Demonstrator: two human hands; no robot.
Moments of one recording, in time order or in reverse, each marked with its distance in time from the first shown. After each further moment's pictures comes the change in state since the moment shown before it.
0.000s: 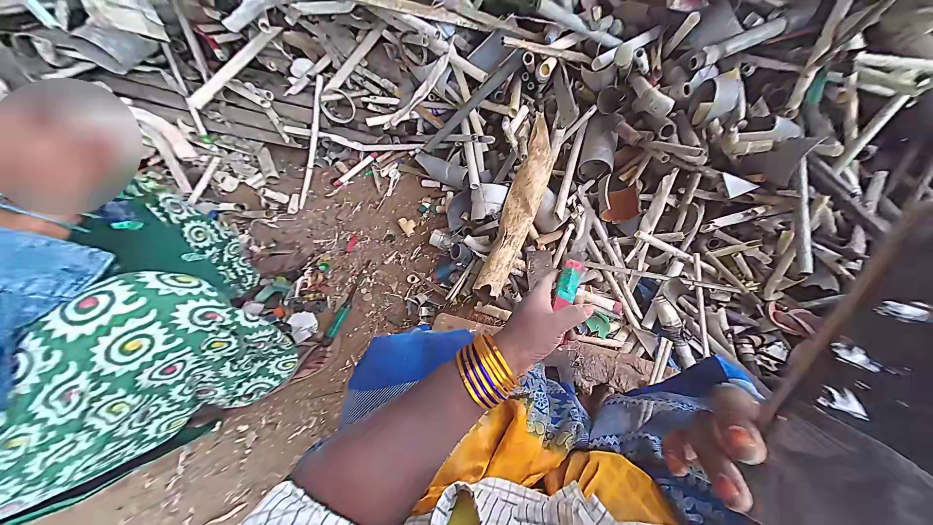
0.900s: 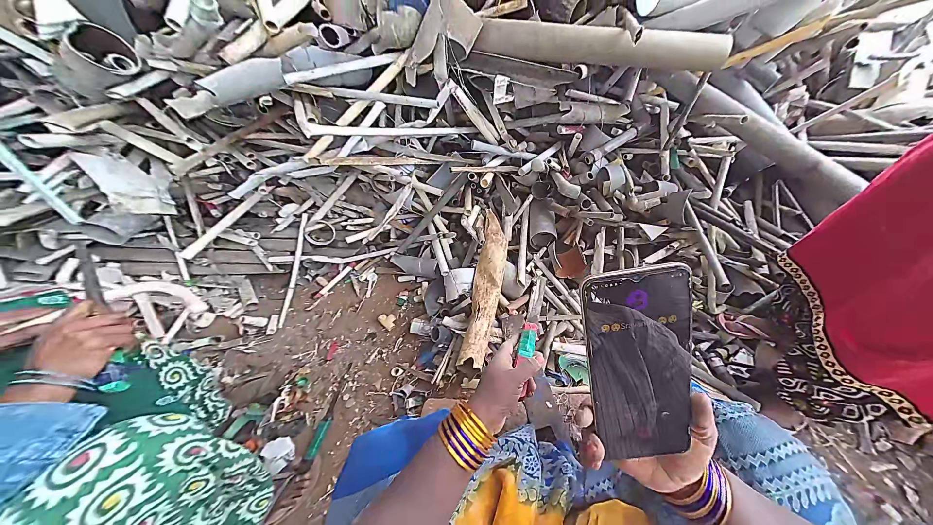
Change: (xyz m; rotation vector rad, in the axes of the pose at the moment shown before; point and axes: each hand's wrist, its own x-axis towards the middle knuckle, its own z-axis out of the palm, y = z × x) left_hand -0.009 -0.016 0.001 0.061 0.033 0.068; right_hand -0.007 0.028 -0.013 0.018 0.027 -0.156
